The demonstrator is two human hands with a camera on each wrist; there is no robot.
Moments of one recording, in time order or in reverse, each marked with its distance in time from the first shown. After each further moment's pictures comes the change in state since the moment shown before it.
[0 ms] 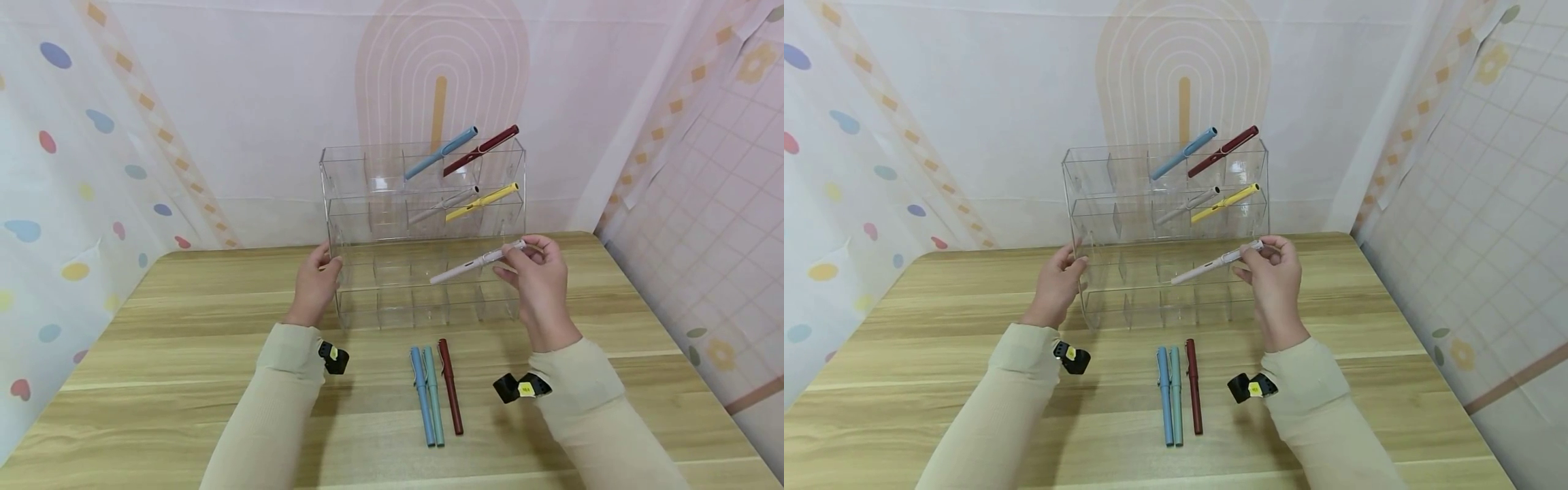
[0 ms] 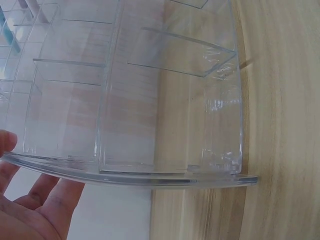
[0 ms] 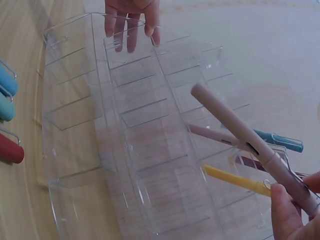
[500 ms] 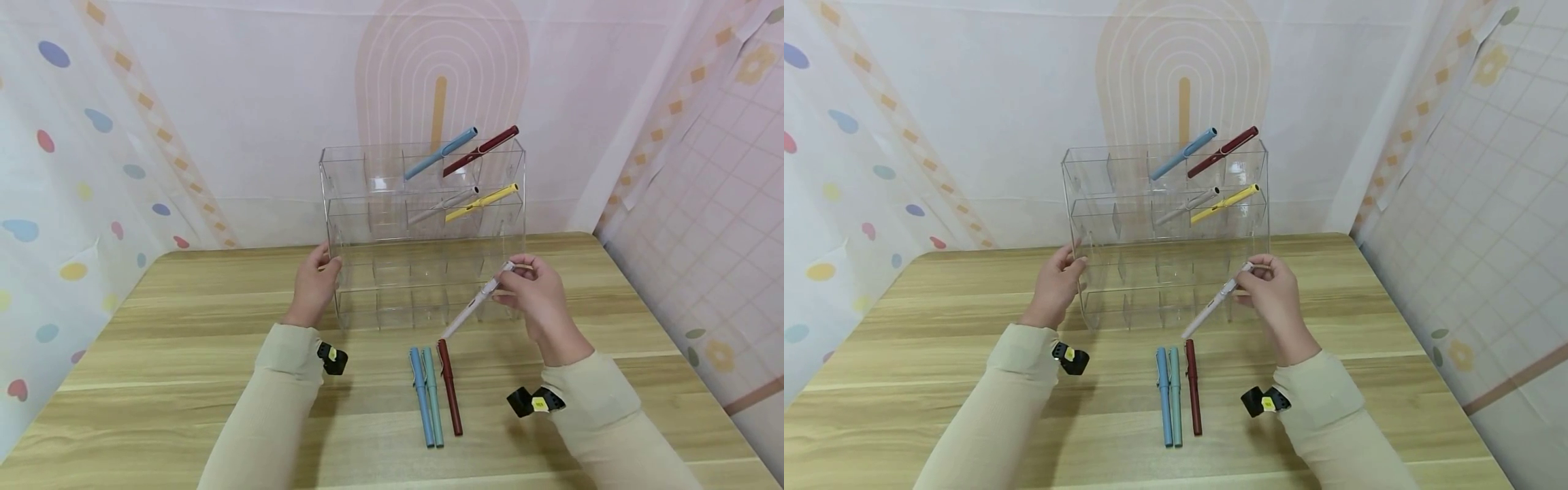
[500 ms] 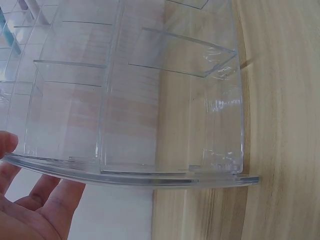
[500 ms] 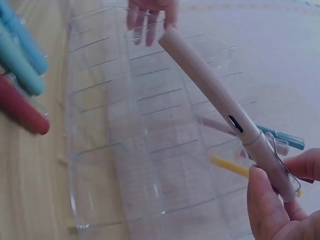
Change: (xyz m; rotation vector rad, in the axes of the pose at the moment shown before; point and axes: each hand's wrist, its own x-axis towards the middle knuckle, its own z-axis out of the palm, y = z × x) left_hand -0.001 0.000 -0.002 0.006 -0.016 -0.013; right_hand -0.008 0.002 -0.019 -0.254 -0.190 0.150
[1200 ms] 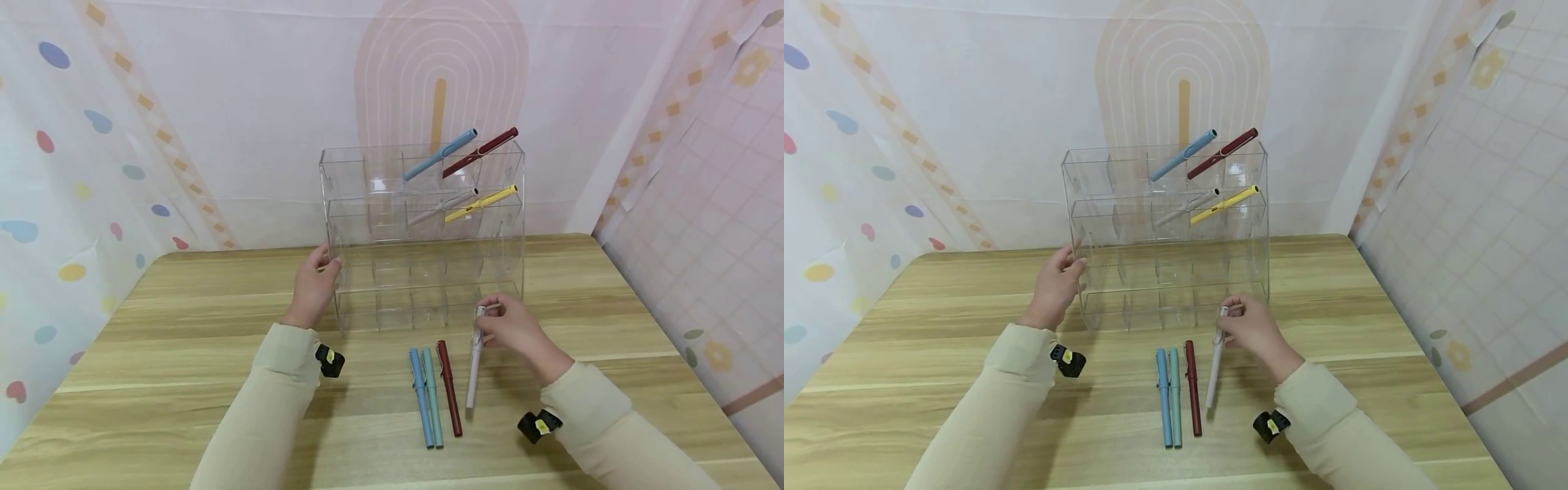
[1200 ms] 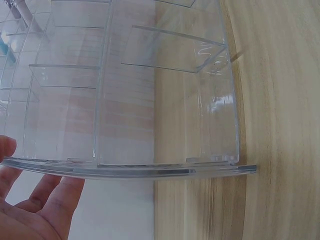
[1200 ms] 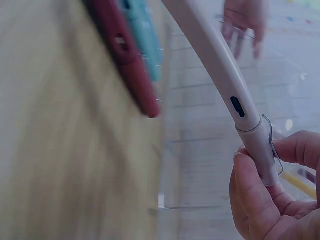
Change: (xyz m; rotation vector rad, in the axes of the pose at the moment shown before) left_hand 0.001 -0.001 -0.001 -0.007 -0.005 -0.003; right_hand -0.003 0.045 0.003 -0.454 -0.238 0.108
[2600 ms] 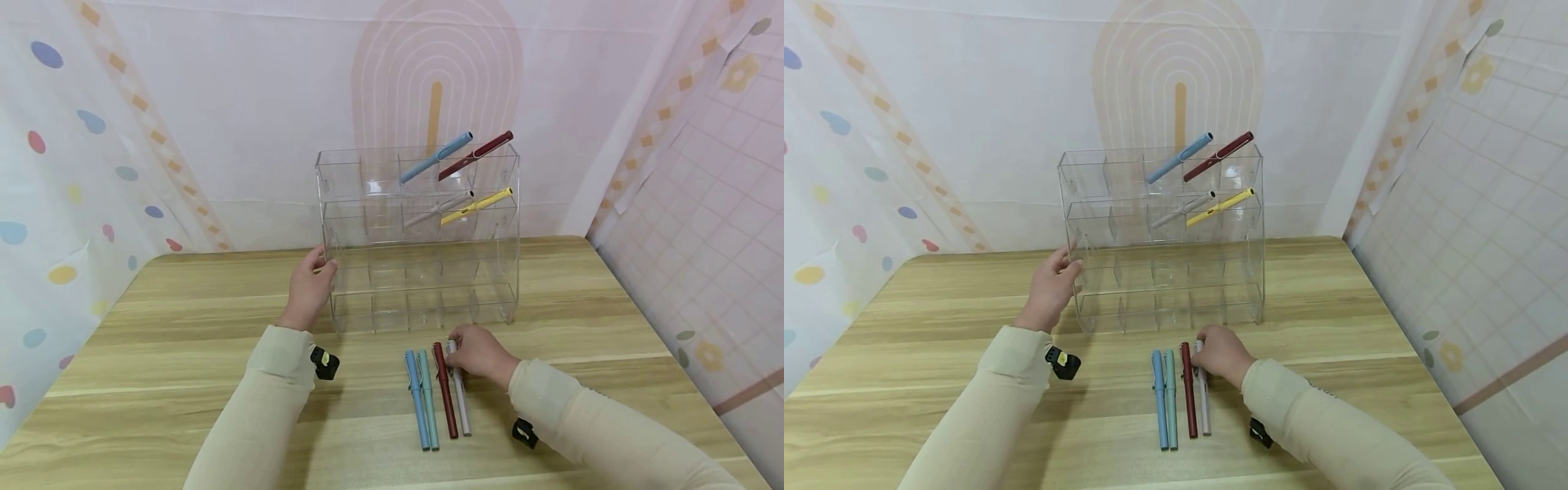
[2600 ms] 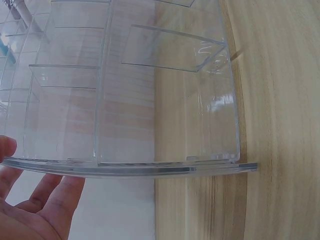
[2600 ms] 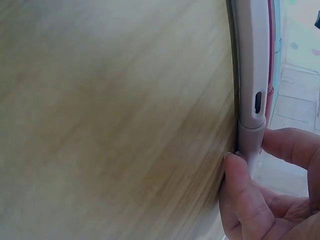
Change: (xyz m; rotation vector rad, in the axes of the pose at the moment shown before) left_hand 0.002 -0.002 0.000 0.006 0.003 0.019; right_hand 0.009 0.022 0.042 -0.476 -0.116 -0.027
